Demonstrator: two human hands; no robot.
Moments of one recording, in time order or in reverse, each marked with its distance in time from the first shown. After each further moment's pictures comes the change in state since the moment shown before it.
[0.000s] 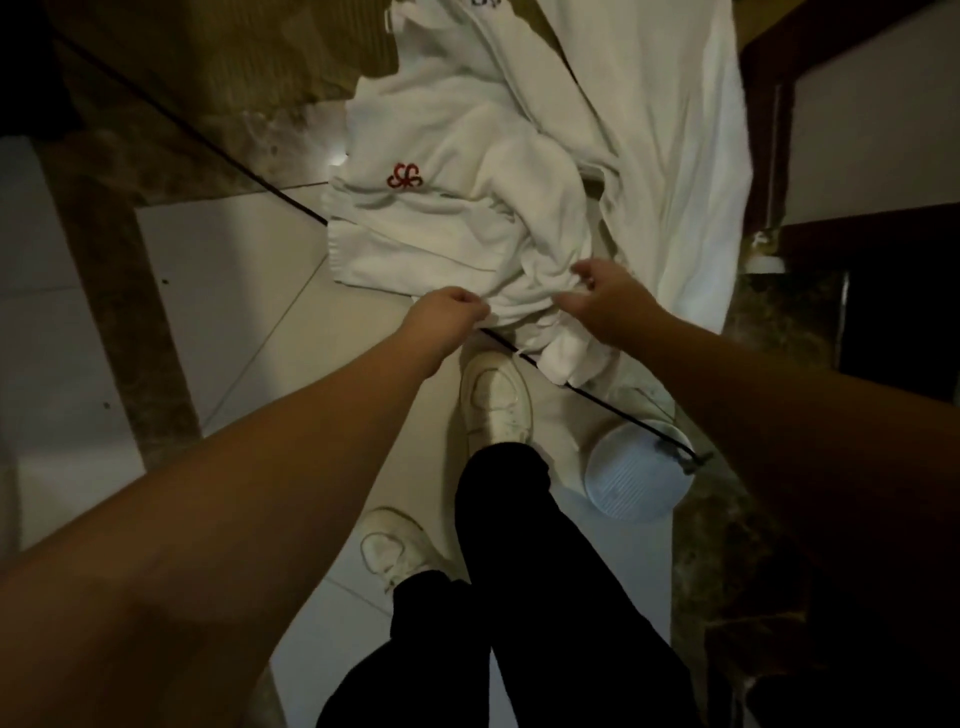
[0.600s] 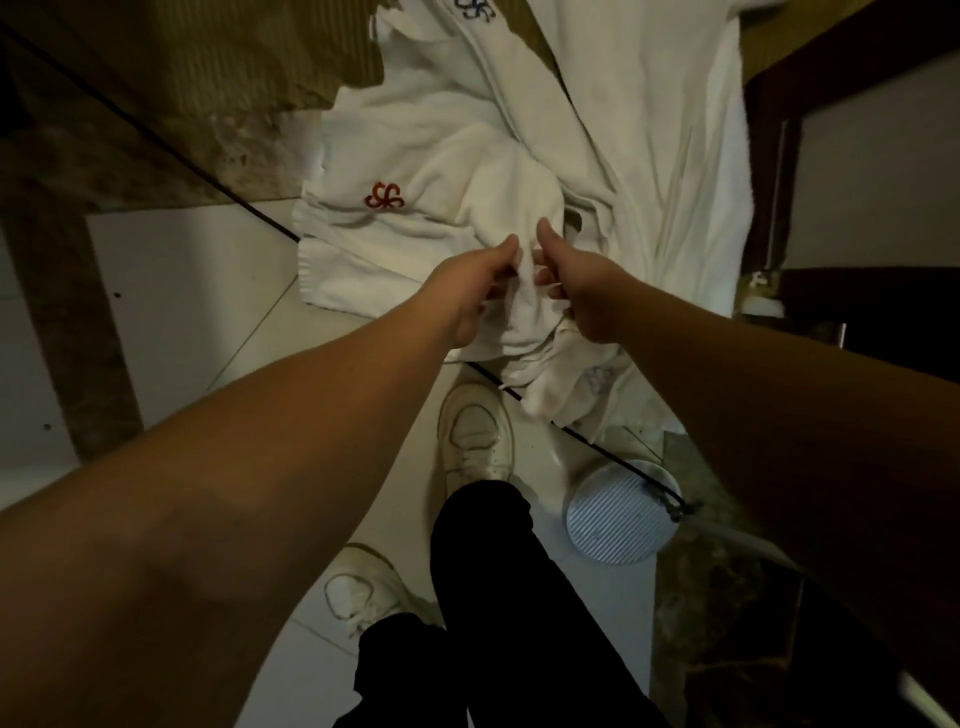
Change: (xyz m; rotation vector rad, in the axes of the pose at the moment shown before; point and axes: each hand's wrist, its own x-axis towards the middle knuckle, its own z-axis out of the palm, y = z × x) left_hand 0.063 0.064 0.029 -0.527 -0.146 -0.060; right_hand 0.091 -0.020 -0.001 0.557 -0.176 0.183
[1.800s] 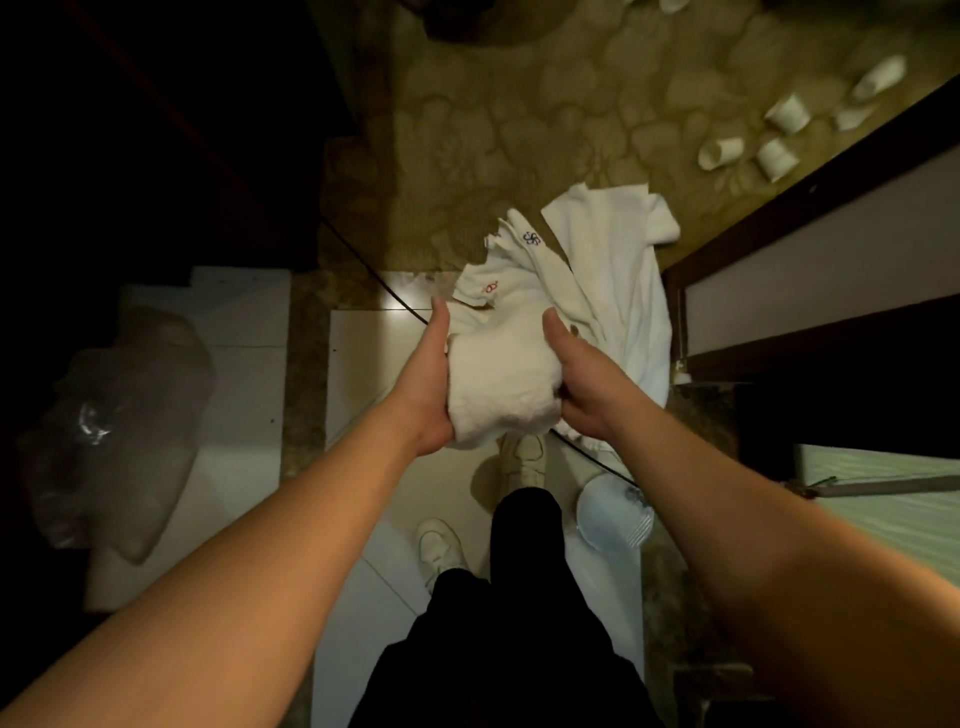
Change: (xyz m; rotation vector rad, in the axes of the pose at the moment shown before) left_hand -0.473 0.016 -0.093 -0.424 -0.235 0.164; right_hand -0.436 -0.048 0.109 0.417 -0.263 -0.311
